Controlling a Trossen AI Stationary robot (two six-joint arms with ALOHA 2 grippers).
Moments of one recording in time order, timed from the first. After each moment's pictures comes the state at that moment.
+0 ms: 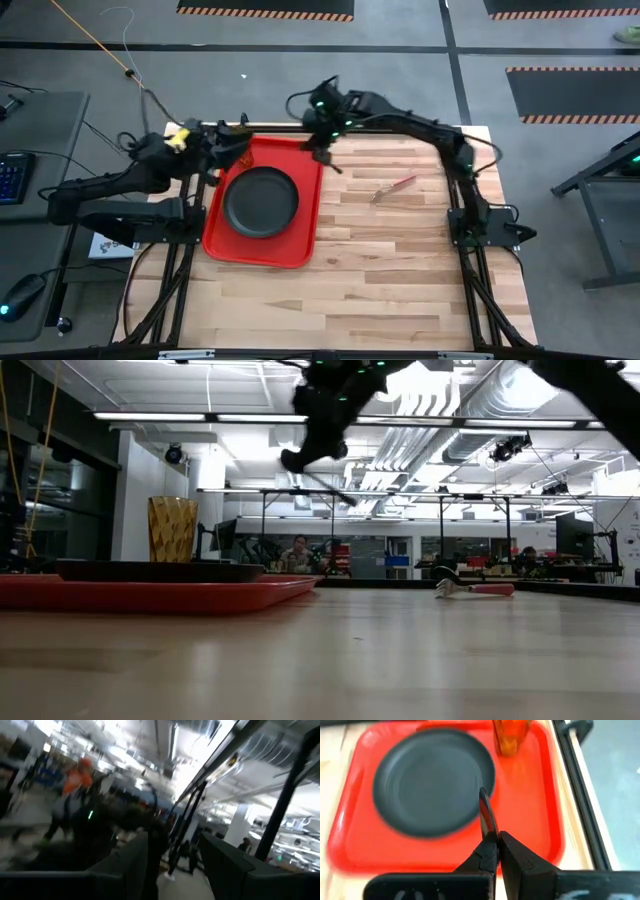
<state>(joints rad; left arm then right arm) 0.24 0.70 0.70 0.38 0.04 -0.46 -0.41 2.08 2.11 -0.94 -0.26 -0.24</state>
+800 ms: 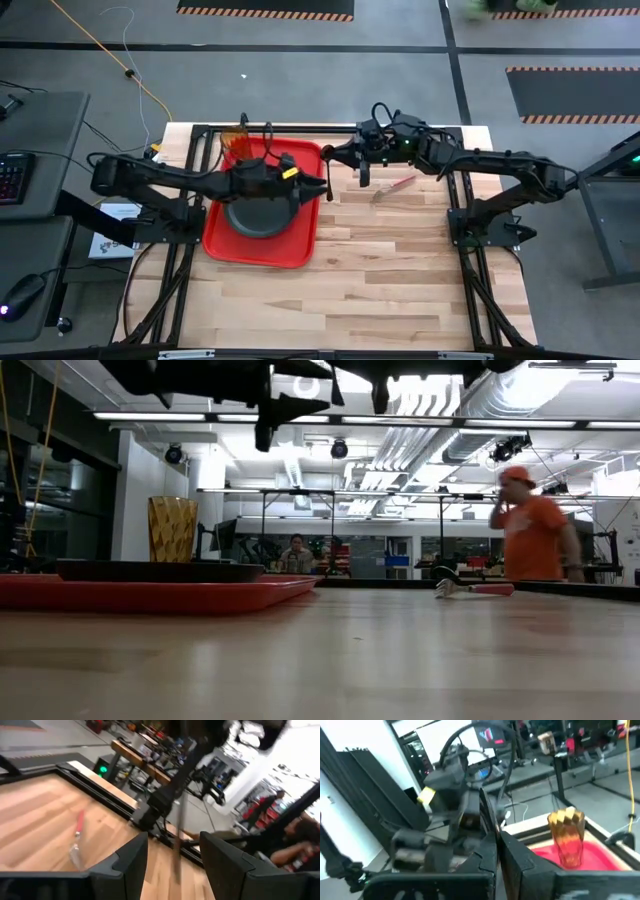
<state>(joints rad) 0.07 1.38 0.76 0.57 0.01 -0.59 -0.30 1.37 1.06 0.30 -0.33 0.29</state>
